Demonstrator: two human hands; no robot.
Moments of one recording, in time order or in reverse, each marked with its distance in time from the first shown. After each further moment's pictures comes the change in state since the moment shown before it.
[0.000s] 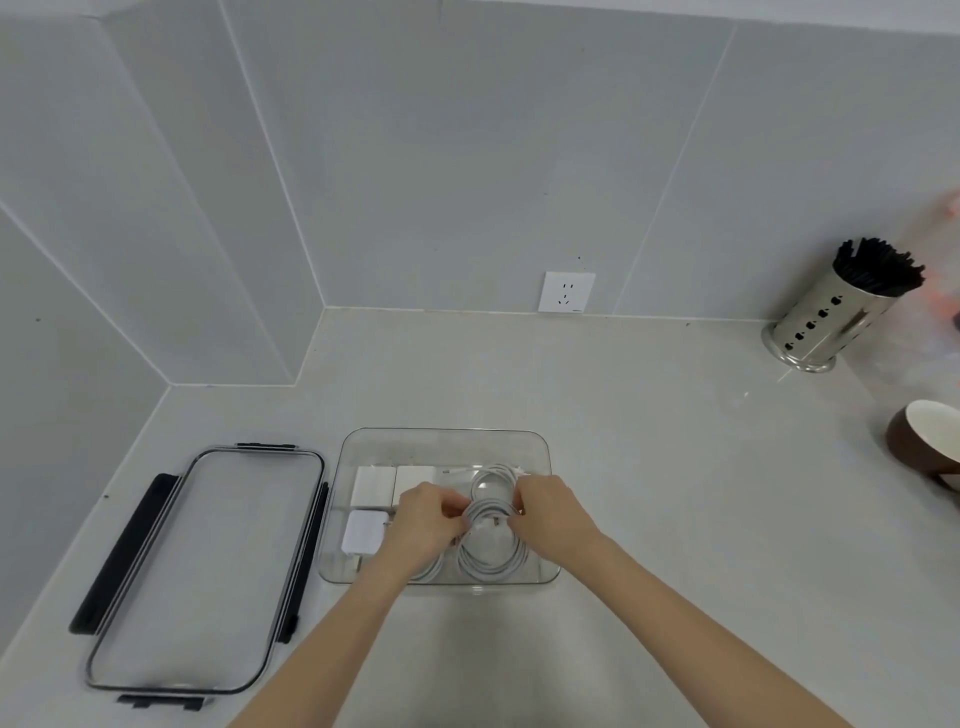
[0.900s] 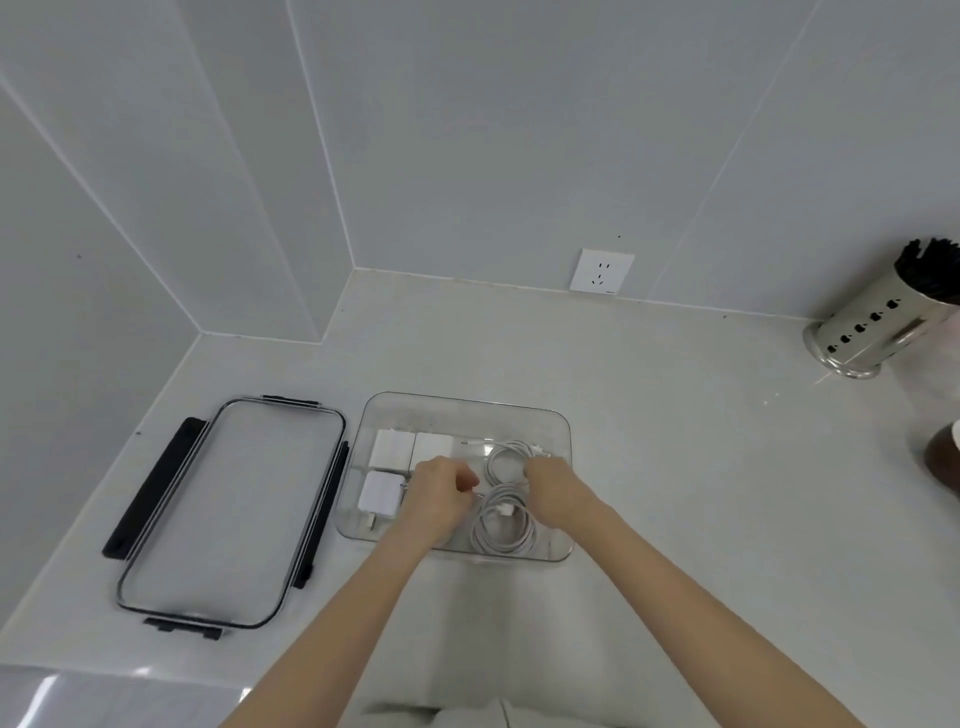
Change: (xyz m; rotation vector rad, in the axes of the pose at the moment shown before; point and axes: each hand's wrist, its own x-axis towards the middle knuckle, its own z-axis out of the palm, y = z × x) left_hand 0.002 -0.013 0.008 0.154 0.138 -0.028; right_hand 0.012 -0.014 -0.002 -0.213 -0.192 0.011
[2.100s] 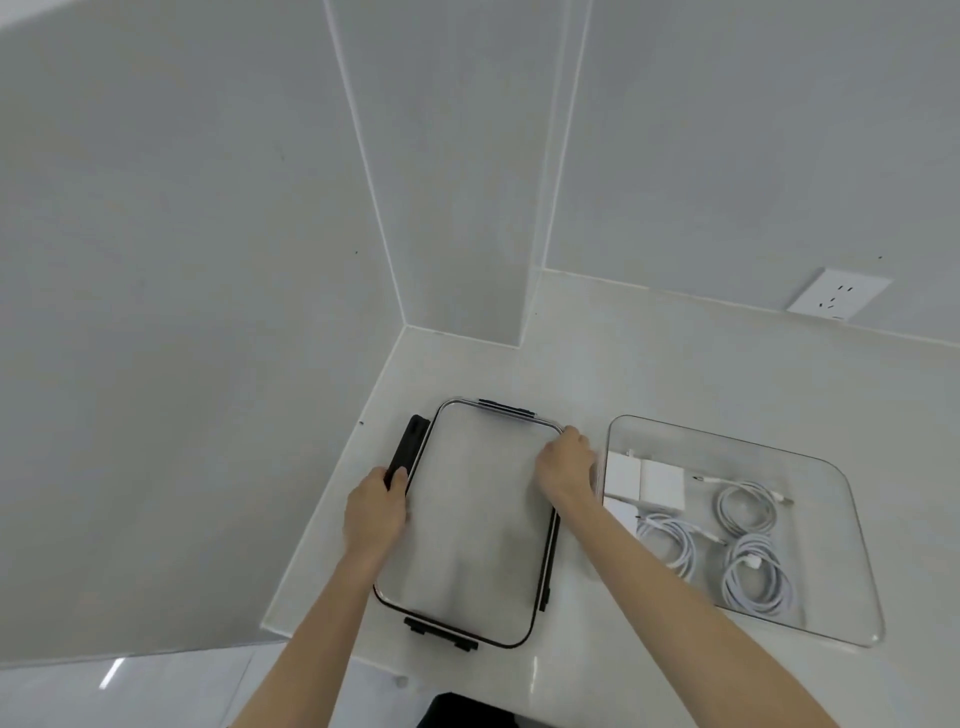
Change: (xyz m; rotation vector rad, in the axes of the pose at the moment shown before) left_hand -0.014 -0.249 -0.167 -0.264 0.390 -0.461; right_hand 0.096 -0.238 0.070 0.442 0.266 0.216
